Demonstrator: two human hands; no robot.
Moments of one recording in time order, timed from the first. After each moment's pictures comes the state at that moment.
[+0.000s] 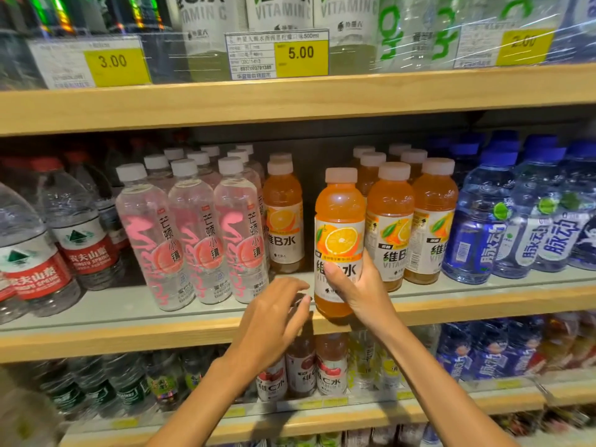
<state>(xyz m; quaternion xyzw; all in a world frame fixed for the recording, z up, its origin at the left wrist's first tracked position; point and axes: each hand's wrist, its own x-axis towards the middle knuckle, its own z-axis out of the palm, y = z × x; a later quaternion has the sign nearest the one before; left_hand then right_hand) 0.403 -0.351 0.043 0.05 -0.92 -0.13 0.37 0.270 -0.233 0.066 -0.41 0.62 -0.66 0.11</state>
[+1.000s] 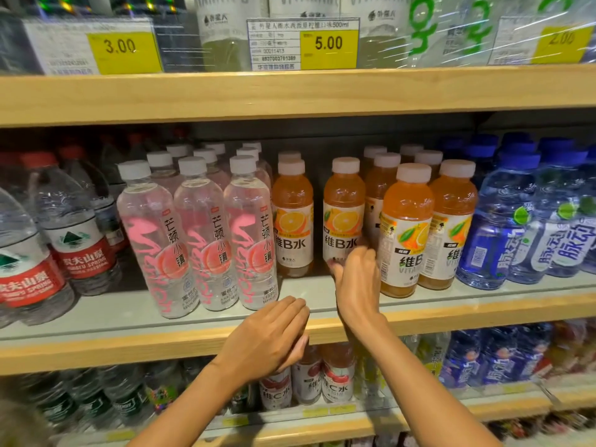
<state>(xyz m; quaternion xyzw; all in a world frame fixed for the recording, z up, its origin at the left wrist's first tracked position) 0.410 -0.394 0.015 -0.11 -0.90 0.19 0.37 0.267 -0.293 0.063 -0.24 0.90 -0.33 -0.17</state>
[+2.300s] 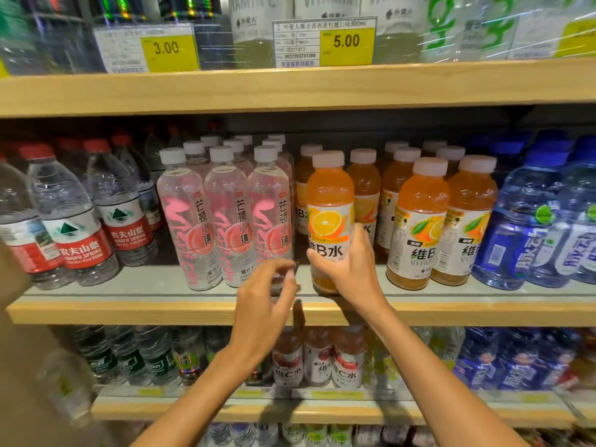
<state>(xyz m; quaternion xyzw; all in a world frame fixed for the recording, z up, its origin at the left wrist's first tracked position) 0.434 -0.349 0.058 0.16 -0.82 -0.26 0.49 0.285 -0.284 0.077 -0.41 0.70 -0.58 -0.01</state>
